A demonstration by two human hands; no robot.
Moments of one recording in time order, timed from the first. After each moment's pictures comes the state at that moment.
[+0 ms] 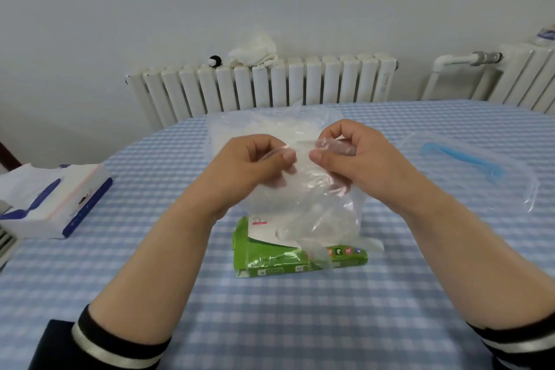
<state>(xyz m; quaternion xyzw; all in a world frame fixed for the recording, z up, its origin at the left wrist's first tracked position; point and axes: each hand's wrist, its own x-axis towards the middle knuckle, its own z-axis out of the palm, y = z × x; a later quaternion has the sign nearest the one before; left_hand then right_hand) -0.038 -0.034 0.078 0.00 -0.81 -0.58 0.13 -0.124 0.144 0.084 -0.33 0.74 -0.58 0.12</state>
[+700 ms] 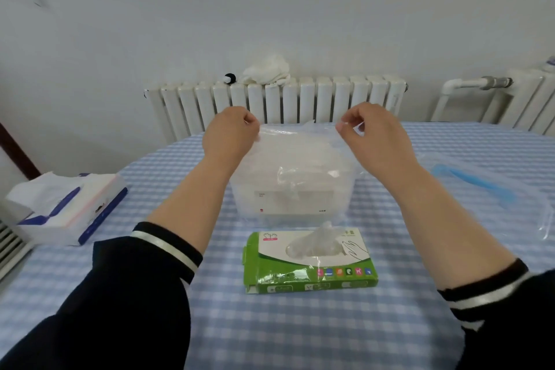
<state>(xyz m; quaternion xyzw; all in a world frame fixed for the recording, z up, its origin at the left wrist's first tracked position) -0.123 -0.108 0.088 0.26 -0.89 -0.23 0.29 -0.191 0.120 0.089 -0.29 0.86 -0.37 -0.18</state>
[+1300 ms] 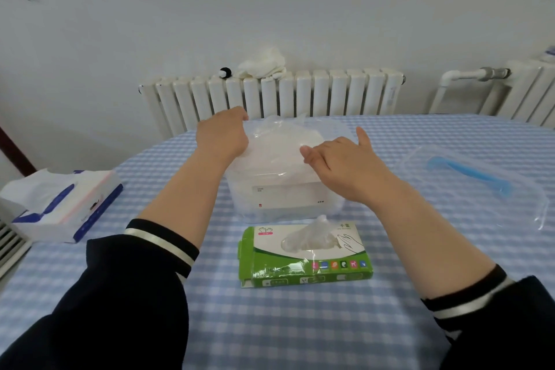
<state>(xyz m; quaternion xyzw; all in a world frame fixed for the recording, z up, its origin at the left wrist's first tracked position) -0.125 -0.116 0.085 0.26 -0.95 -0.05 0.16 -0.170 0.106 0.066 -0.41 0.91 -0.08 -0.06</state>
